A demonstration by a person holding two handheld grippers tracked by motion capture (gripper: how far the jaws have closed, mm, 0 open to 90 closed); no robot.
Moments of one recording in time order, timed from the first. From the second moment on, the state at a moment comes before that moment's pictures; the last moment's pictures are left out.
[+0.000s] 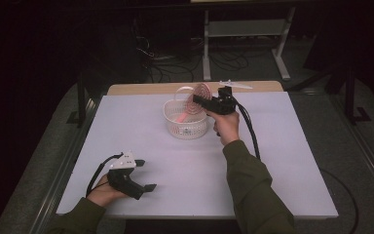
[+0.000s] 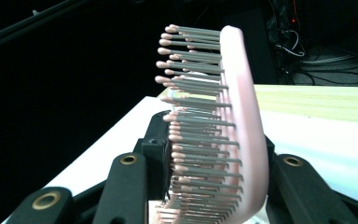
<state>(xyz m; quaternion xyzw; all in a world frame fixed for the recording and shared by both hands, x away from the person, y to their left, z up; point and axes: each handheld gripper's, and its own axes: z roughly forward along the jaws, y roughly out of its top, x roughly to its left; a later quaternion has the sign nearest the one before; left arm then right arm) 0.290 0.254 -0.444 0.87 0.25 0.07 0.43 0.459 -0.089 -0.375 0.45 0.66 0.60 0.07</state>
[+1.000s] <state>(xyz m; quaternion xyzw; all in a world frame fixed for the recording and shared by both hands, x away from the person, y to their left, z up) 0.290 0.253 -0.444 0.87 0.25 0.07 0.43 0.458 -0.102 -0.381 0.47 0.67 0.57 0.09</state>
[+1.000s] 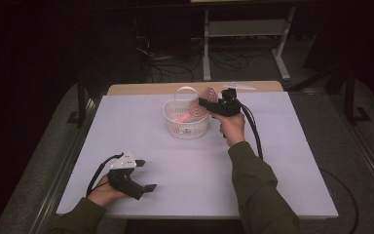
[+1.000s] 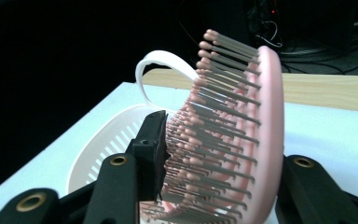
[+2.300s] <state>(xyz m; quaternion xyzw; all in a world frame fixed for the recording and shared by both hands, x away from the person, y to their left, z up) 0.291 0.254 -0.444 0.86 0.25 0.07 0.43 0.441 -0.125 -0.364 0.42 0.73 0.53 0.11</state>
